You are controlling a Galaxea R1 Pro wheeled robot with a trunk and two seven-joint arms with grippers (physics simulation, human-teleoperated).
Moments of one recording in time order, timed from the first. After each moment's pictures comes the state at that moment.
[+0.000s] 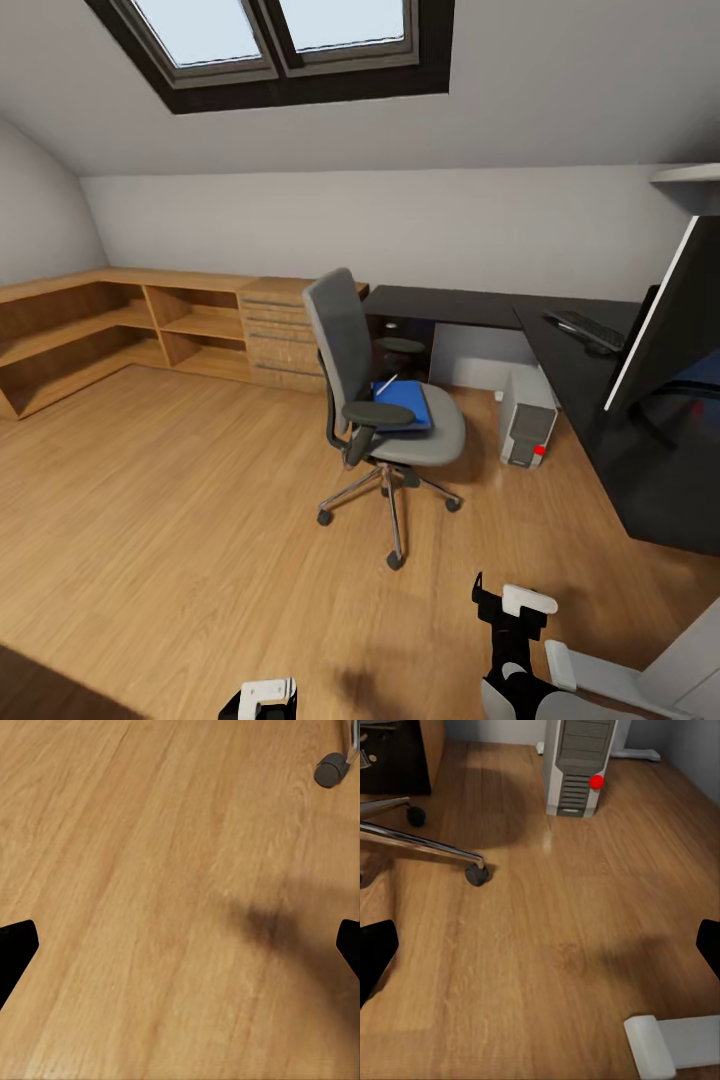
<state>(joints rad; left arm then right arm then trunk) -0.20 -0.11 -0.08 -0.50 0.05 -0.23 0.11 -0.63 0.04 0.08 0.02 -0.11 -0.71 -0.41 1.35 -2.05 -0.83</state>
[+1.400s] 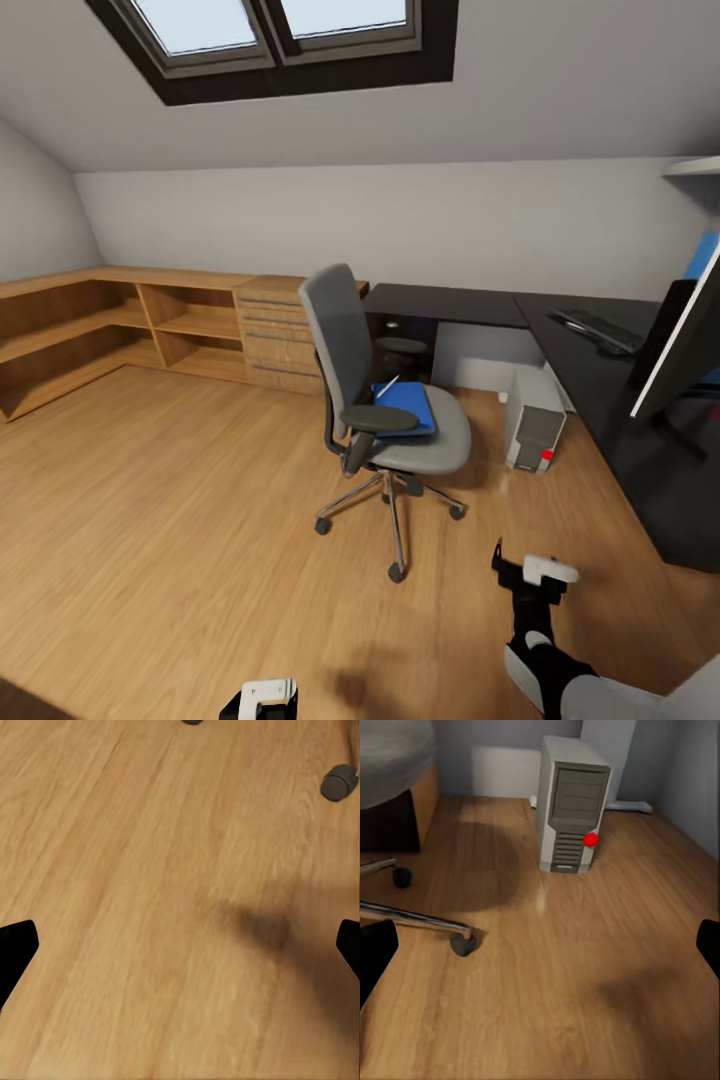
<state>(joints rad) -0.20 -0.11 -0.08 -0.50 0.05 -0.23 0.11 -0.62 -0.04 0.08 -0.15 -0.11 -0.67 -0.38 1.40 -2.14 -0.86</state>
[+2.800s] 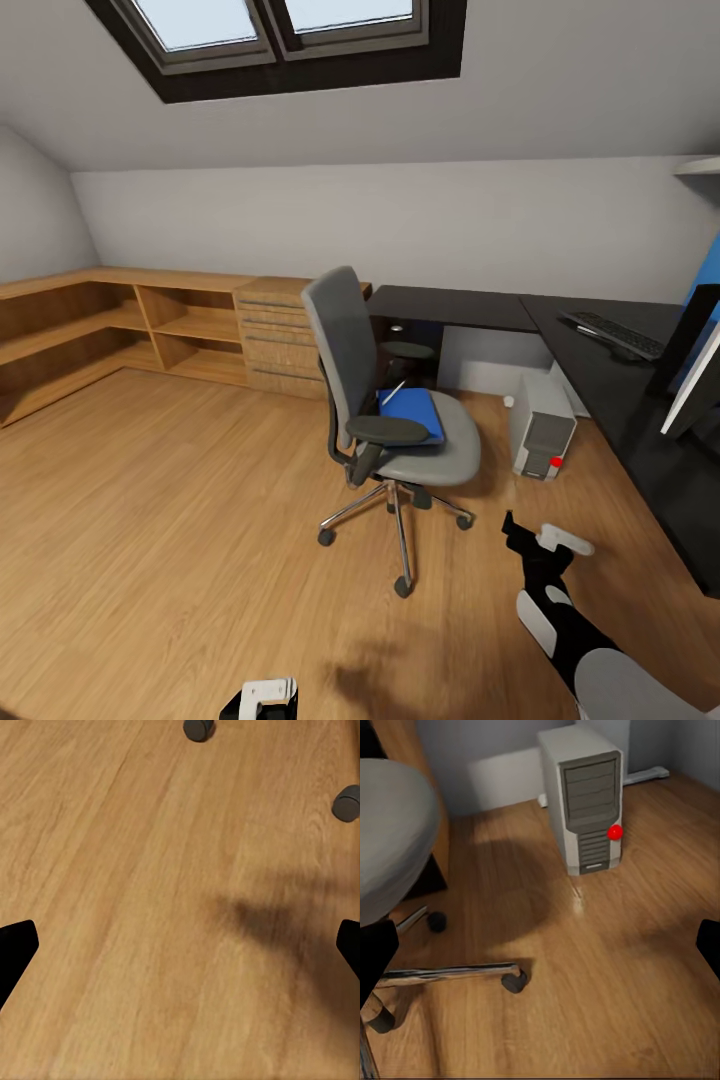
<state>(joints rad) -0.20 -0.11 -0.08 -0.50 0.05 -0.23 0.10 -0.63 -0.10 0.02 -0.37 -0.40 -0.46 -0.21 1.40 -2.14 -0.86</state>
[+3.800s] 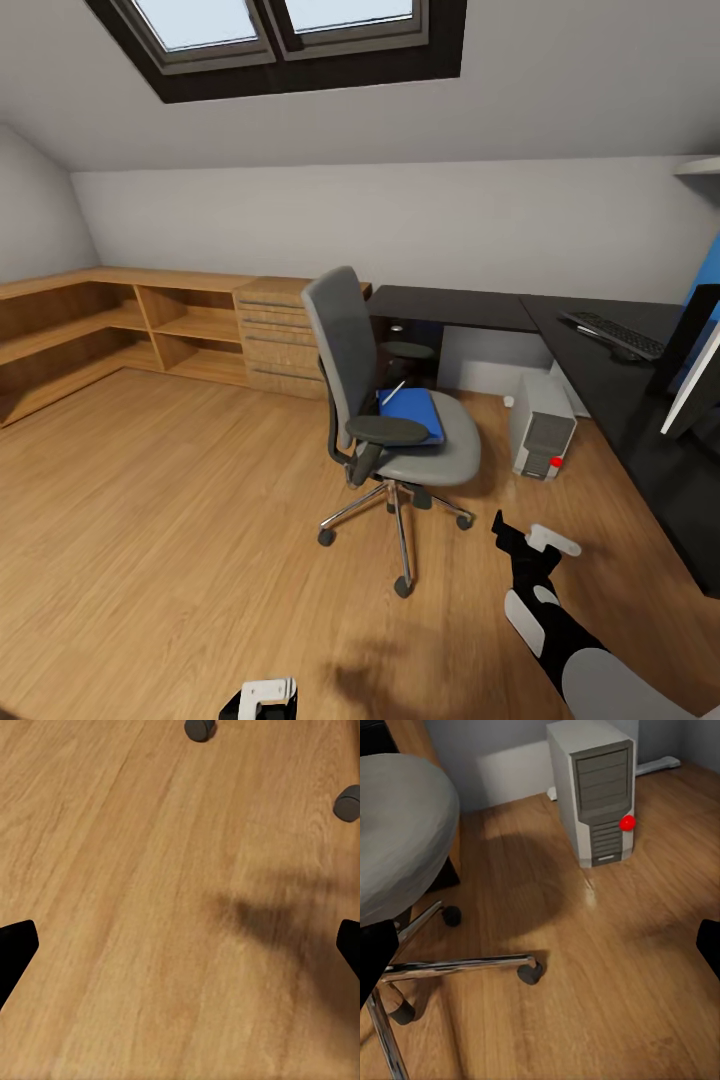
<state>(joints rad) -0.20 -0.11 -0.08 -0.50 0.05 -0.23 0.11 -0.63 -0.06 0.01 -0.37 -0.40 -0.46 -0.21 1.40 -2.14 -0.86</state>
